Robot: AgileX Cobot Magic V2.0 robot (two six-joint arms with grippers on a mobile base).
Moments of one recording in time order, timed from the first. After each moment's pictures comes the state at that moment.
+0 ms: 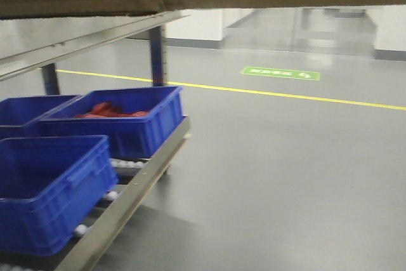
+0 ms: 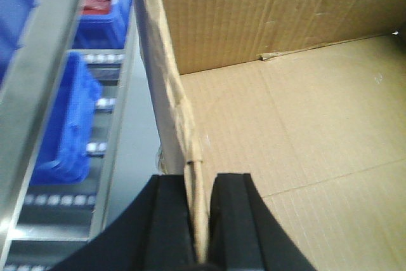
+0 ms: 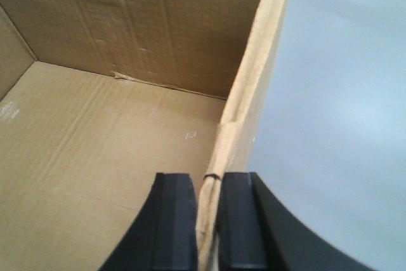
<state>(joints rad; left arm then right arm) -0.42 1.31 -1.76 0.12 1.24 -0.22 0.62 1.21 -1.67 -0.17 1.16 0.26</state>
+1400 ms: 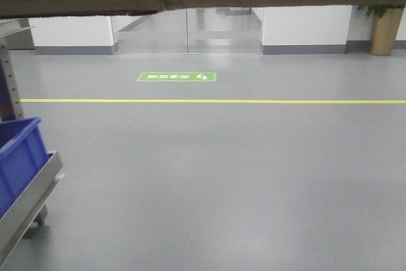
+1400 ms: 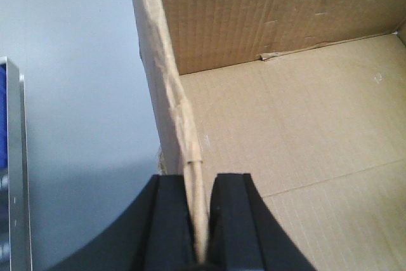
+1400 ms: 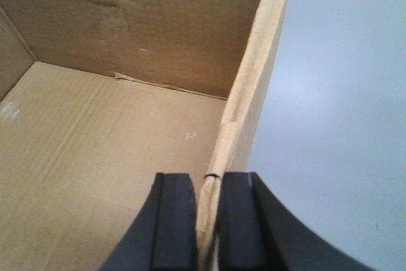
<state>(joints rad) -0.43 1.31 -1.76 0.12 1.24 -0.22 0.62 1.21 -1.67 -0.17 1.16 0.26</state>
